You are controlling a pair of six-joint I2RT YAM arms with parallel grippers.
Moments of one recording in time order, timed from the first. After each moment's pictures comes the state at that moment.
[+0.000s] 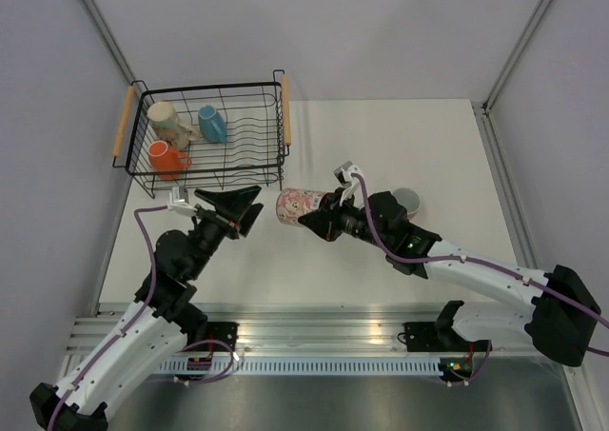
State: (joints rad) left arm -0.57 0.48 0.41 0.18 -0.06 -1.41; right arm 0.90 1.19 0.72 0.35 -0.13 0.50
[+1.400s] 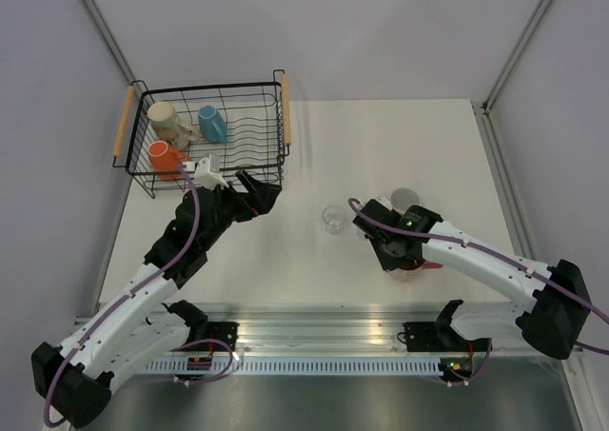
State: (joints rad) left arm -0.56 0.79 0.67 -0.08 -0.10 -0.76; right arm 0.87 1.24 0.97 -1.09 0.26 0.47
